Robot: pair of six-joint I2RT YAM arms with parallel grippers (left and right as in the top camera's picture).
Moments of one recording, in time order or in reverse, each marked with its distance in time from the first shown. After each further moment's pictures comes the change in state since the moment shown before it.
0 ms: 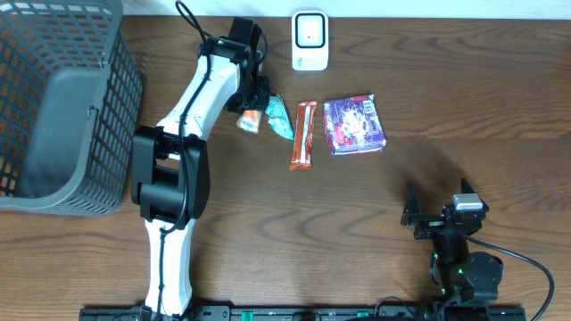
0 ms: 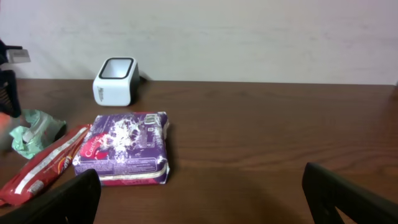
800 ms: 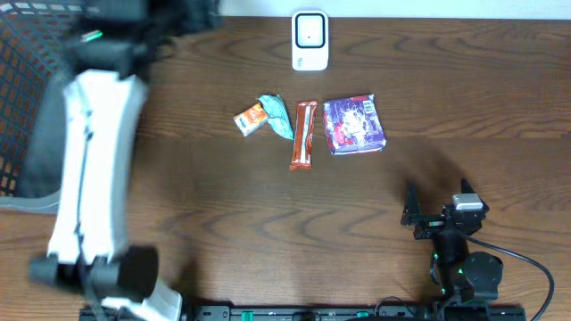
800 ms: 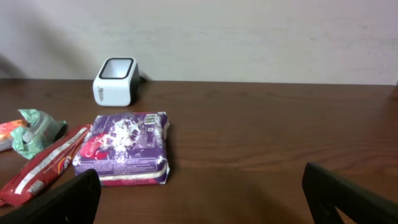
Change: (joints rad) left arm 0.219 -0.553 0.175 0.066 0.058 0.005; right arm 0.000 0.000 0.000 0.000 0.000 0.000
